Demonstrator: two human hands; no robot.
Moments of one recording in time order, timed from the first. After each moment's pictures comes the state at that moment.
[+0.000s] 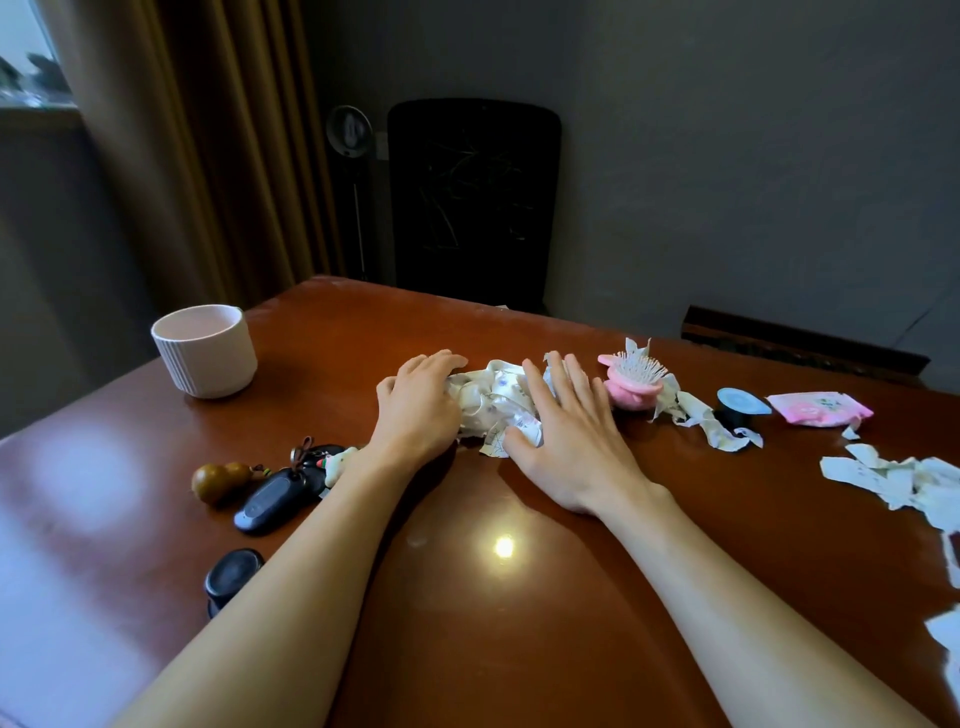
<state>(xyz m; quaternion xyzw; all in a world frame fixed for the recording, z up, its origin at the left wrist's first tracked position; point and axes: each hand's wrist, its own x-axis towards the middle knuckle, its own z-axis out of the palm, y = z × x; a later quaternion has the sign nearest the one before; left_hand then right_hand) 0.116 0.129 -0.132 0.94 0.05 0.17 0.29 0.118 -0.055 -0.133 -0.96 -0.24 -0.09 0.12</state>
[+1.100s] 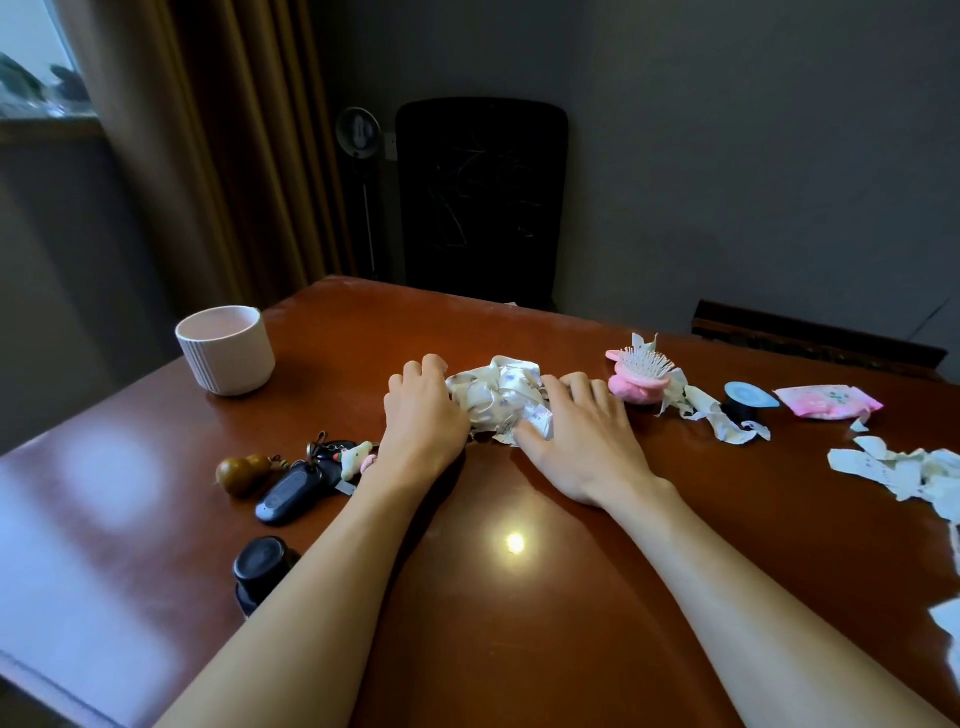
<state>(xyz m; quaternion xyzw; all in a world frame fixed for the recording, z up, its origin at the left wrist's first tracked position) 0.093 0.122 -0.127 0.93 0.13 0.18 0.29 0.116 -0.054 -0.135 -0.96 -0.20 -0.13 0.12</state>
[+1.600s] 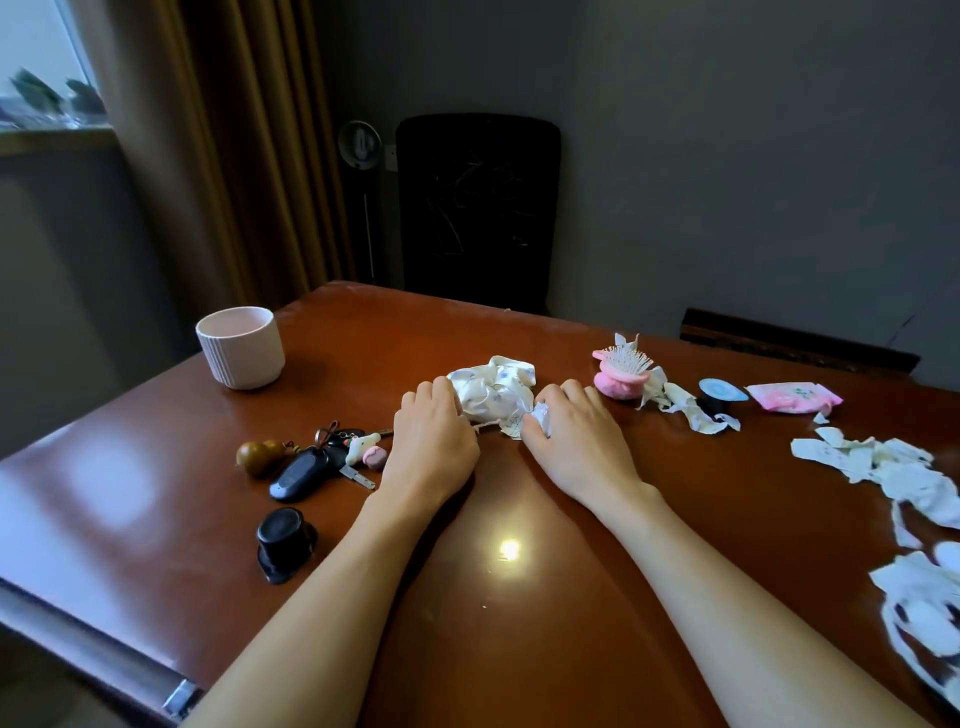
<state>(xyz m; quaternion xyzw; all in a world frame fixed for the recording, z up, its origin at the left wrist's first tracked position) 0.052 0.106 -0.132 0.94 0.09 0.20 0.26 0.095 -0.058 -0.134 -0.95 -0.19 -0.17 0.15</state>
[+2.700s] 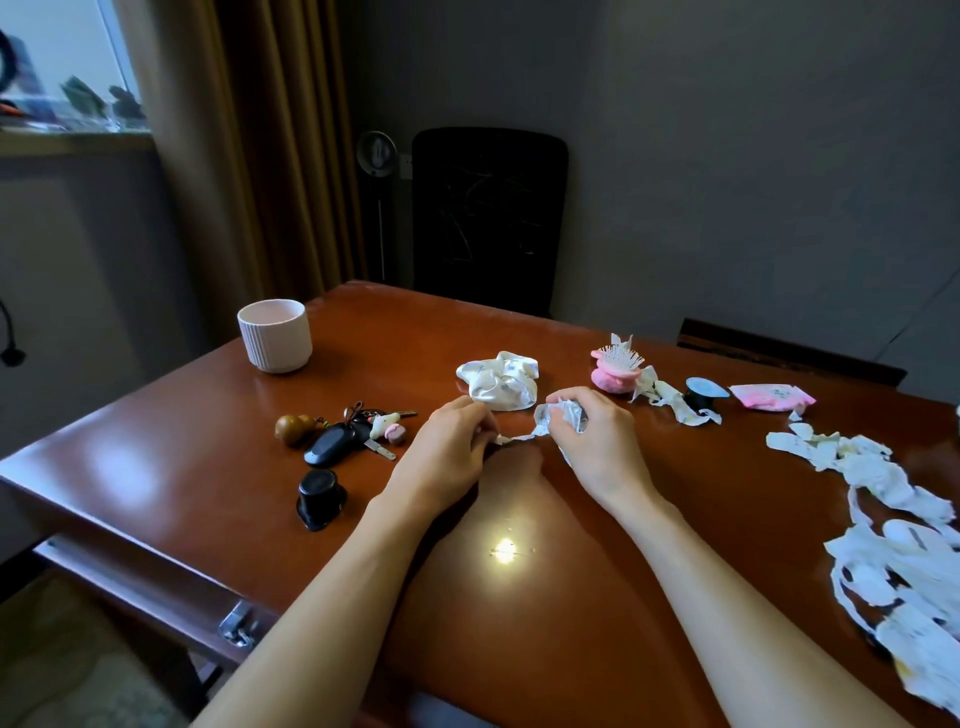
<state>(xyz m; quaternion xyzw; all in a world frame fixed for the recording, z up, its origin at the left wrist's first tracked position) 0.004 0.105 -0.128 0.93 -0.09 0.20 0.30 0.051 -0.082 -0.124 -0.87 -0.18 -0.18 0.42</state>
